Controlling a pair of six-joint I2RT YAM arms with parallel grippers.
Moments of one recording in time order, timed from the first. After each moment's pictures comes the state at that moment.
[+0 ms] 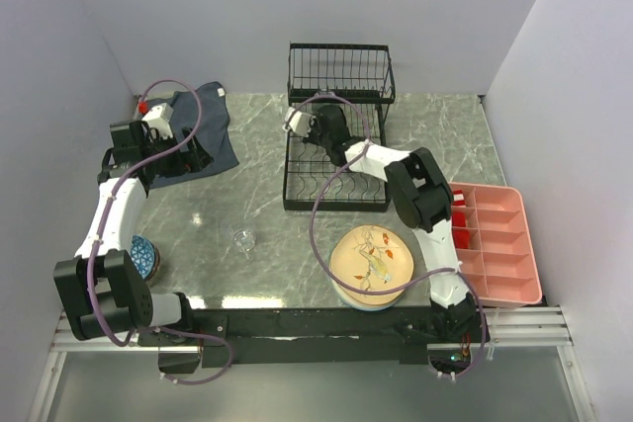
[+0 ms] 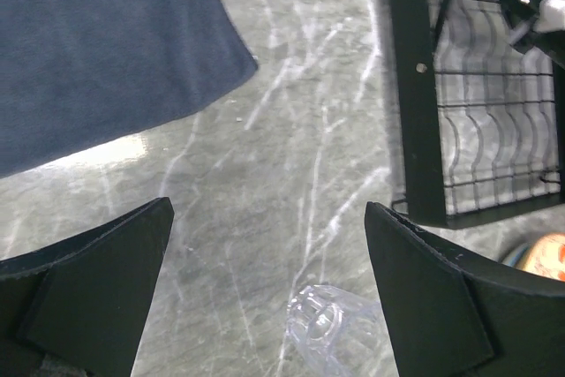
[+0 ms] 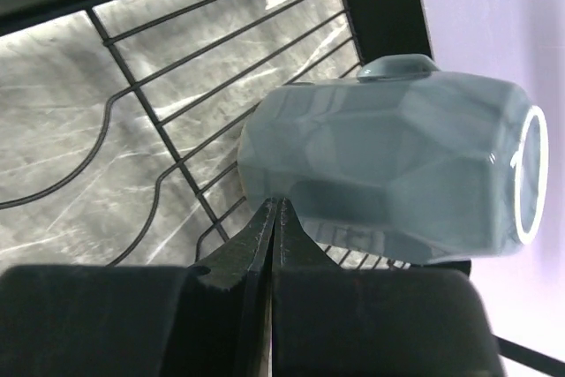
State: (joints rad) left arm 0.20 1.31 1.00 -0.36 0.51 -0.13; right arm 0.54 2.27 1.64 0.15 0.11 -0.88
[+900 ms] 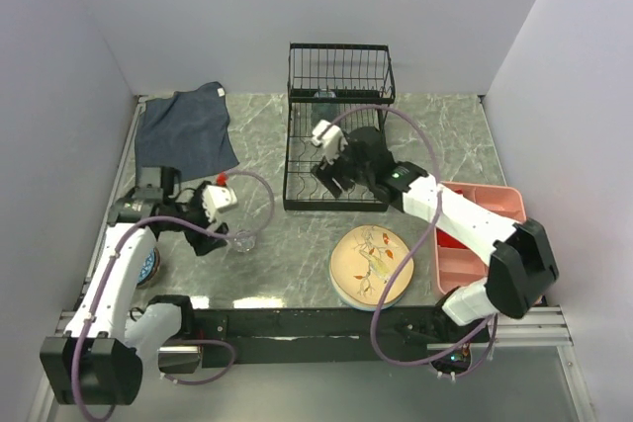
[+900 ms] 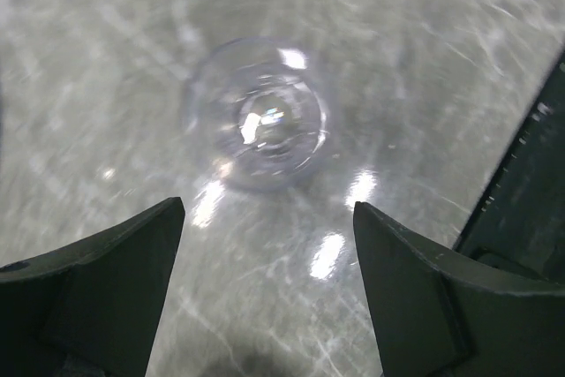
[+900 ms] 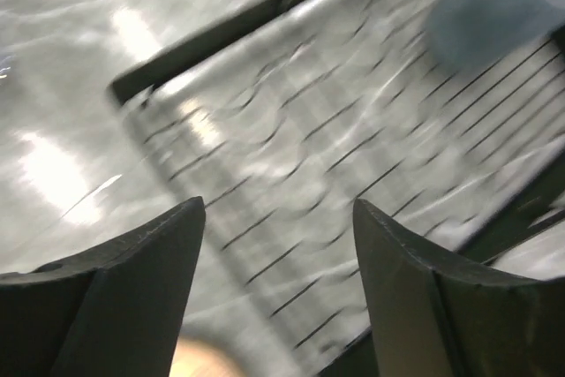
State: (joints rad) left arm 0.01 0.96 0.86 -0.99 0.66 0.97; right arm 0.67 1.46 1.13 -0.23 -0.06 -0.34
